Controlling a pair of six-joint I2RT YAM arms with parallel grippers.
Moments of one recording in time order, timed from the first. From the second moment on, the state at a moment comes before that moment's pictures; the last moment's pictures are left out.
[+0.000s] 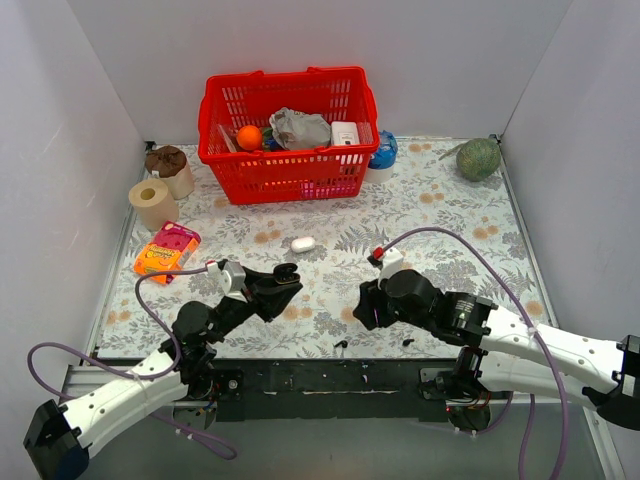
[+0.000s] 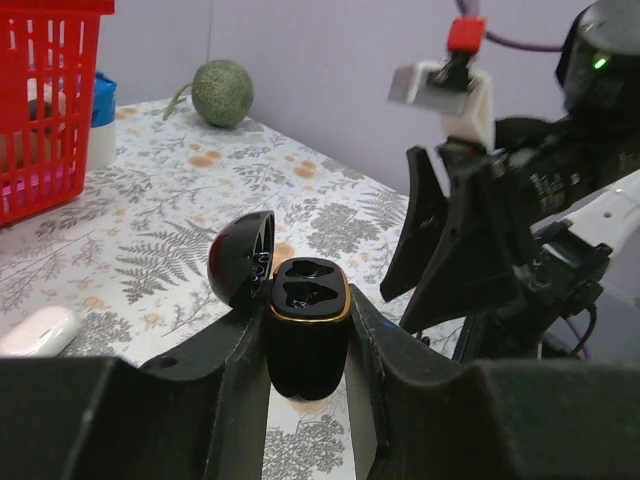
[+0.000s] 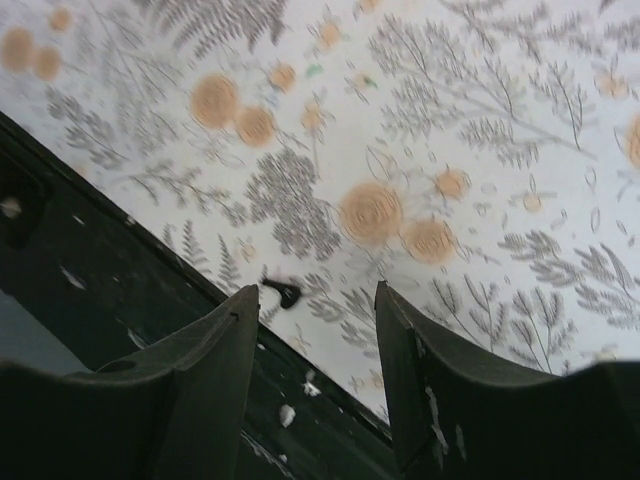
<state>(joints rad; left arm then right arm) -0.82 0.46 0.12 0.57 0.14 -0.31 1.14 0.85 0.66 -0.42 0.19 0.54</state>
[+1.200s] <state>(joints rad) -0.82 0.36 0.15 0.51 0.18 -0.41 1.27 1.14 0.55 -0.38 0.07 0.58</state>
